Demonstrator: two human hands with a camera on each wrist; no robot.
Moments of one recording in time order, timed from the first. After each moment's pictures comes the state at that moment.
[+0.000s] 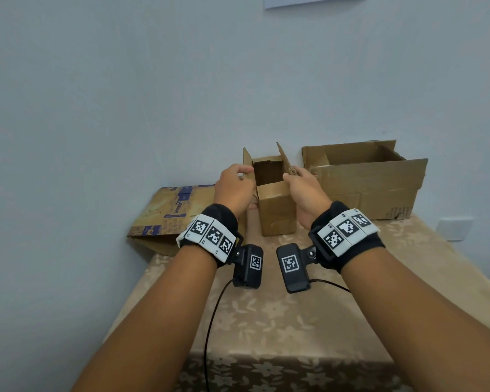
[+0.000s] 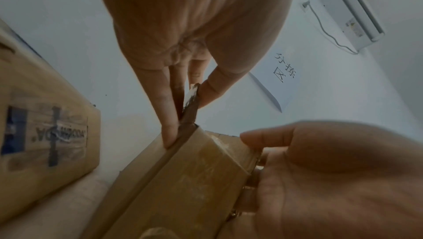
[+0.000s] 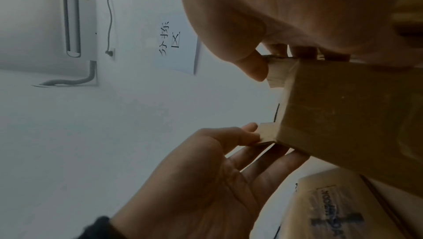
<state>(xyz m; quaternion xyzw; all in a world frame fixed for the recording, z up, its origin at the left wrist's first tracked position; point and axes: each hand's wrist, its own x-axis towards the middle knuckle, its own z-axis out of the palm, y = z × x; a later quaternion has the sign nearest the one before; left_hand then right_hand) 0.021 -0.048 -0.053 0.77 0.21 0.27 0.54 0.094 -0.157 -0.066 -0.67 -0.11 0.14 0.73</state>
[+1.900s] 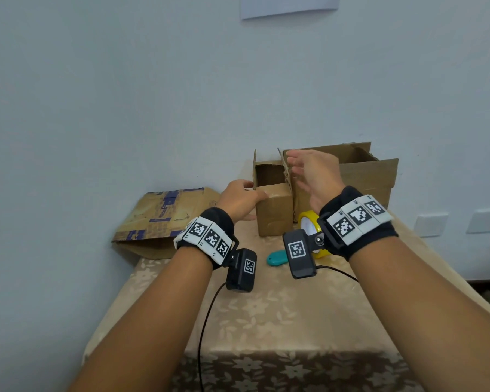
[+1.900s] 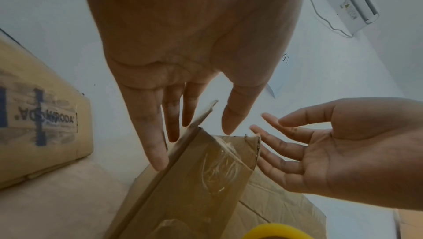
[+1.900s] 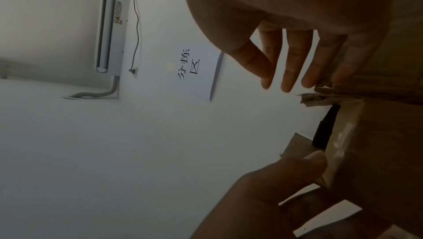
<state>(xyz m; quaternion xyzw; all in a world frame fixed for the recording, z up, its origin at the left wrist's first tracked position) 0.037 -0.071 -0.061 0.82 0.21 0.14 0.51 0.099 -0.217 -0.031 -0.60 -0.09 0.05 0.79</state>
